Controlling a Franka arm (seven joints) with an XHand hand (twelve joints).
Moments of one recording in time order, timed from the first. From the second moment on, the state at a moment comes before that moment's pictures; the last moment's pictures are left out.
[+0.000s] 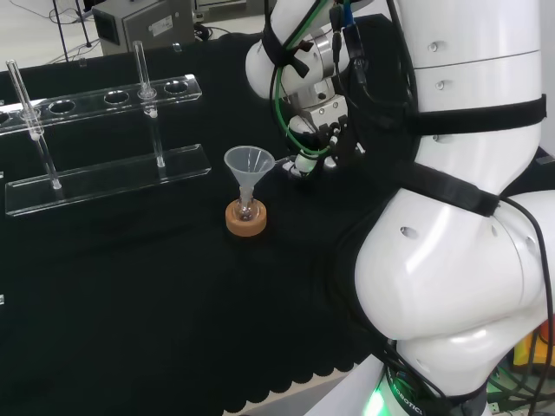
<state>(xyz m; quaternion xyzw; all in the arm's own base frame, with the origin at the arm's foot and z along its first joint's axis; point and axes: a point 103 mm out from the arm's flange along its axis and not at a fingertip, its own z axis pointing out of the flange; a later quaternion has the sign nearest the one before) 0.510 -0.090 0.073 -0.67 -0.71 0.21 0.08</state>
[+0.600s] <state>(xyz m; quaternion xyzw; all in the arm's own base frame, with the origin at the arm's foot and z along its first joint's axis) 0.499 -0.099 0.119 -0.68 -0.70 0.20 0.06</state>
